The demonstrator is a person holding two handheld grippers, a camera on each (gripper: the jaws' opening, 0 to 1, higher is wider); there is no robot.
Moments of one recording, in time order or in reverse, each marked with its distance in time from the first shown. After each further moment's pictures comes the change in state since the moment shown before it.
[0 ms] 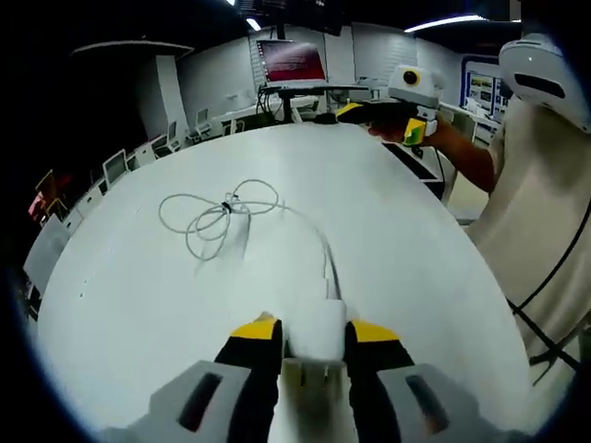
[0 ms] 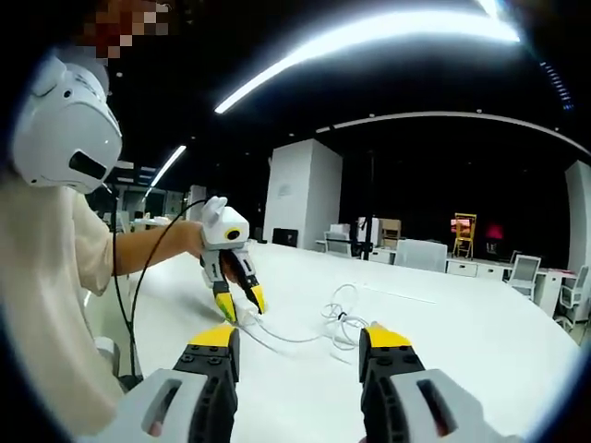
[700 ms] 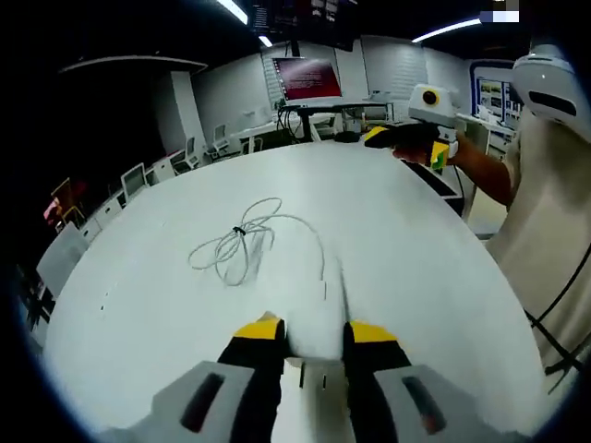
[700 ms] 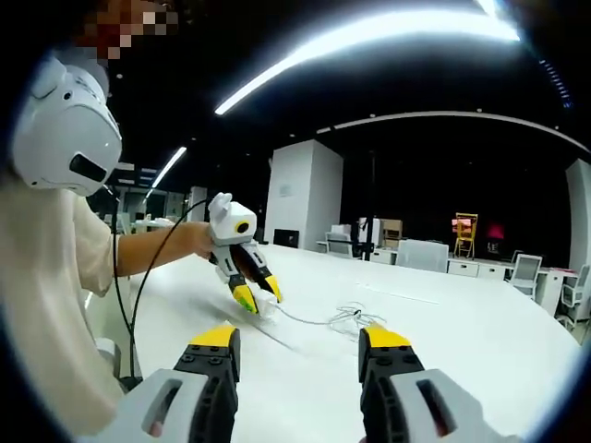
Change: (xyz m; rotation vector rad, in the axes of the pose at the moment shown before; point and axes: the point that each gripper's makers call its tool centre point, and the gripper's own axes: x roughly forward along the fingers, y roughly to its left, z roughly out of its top) left arm -0.009 0.041 0.021 -0.002 -0.077 0.107; right arm 0.003 0.003 0.001 0.003 -0.004 0.009
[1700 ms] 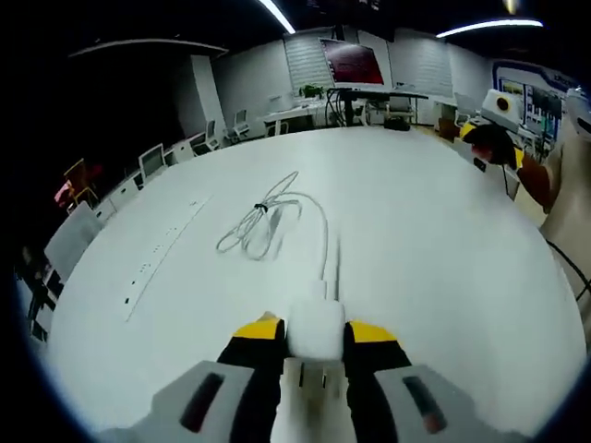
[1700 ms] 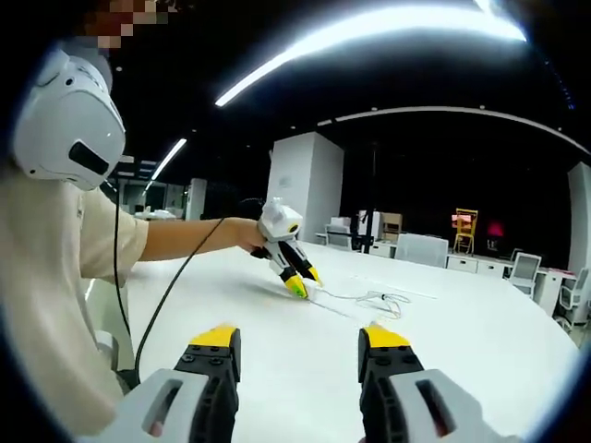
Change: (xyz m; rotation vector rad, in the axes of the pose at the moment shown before) left arm 0.030 0.120 -0.028 -0.071 0.051 0.061; right arm 0.003 -0.004 -0.009 -0.012 0.041 -0.005
